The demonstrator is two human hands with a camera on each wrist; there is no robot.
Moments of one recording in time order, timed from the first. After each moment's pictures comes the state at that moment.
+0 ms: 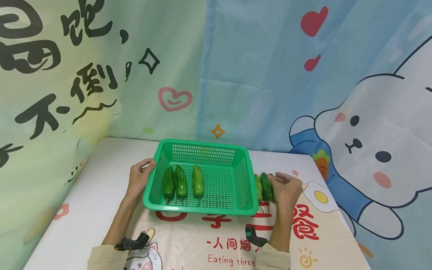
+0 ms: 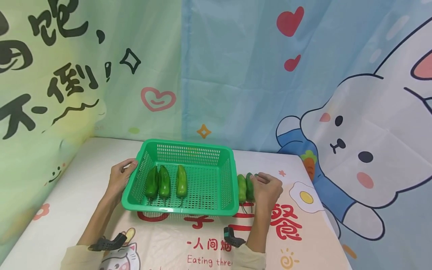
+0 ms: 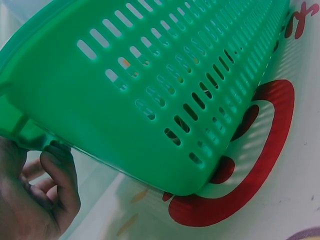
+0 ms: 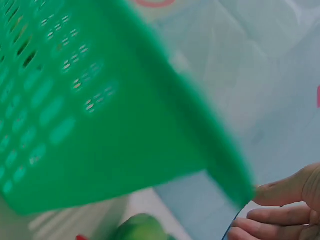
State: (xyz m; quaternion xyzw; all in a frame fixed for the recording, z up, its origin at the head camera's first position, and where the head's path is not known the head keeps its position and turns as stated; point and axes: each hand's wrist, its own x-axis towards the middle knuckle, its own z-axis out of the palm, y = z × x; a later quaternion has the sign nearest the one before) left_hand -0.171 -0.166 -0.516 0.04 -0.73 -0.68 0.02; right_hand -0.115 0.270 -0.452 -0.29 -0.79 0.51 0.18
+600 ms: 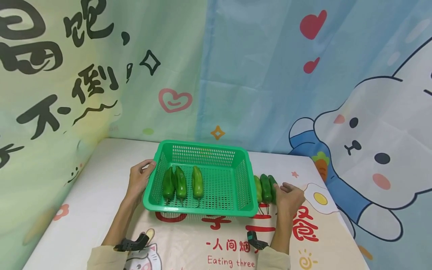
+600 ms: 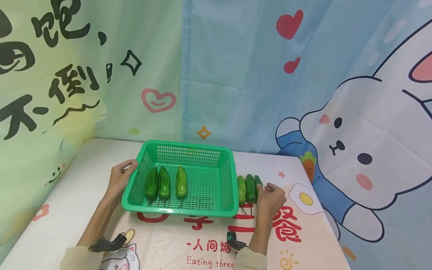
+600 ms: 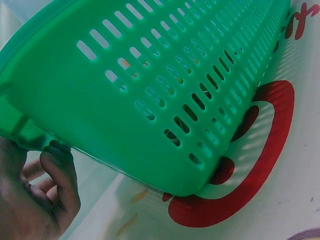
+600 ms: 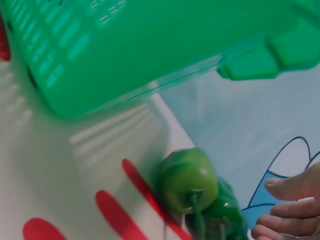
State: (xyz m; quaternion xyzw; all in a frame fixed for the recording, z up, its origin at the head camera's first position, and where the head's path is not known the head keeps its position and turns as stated) left_hand -0.172 -0.167 -0.516 0.04 -0.73 -0.68 0.01; right_hand -0.117 0.297 -0.501 -0.34 -0.79 0.46 0.21
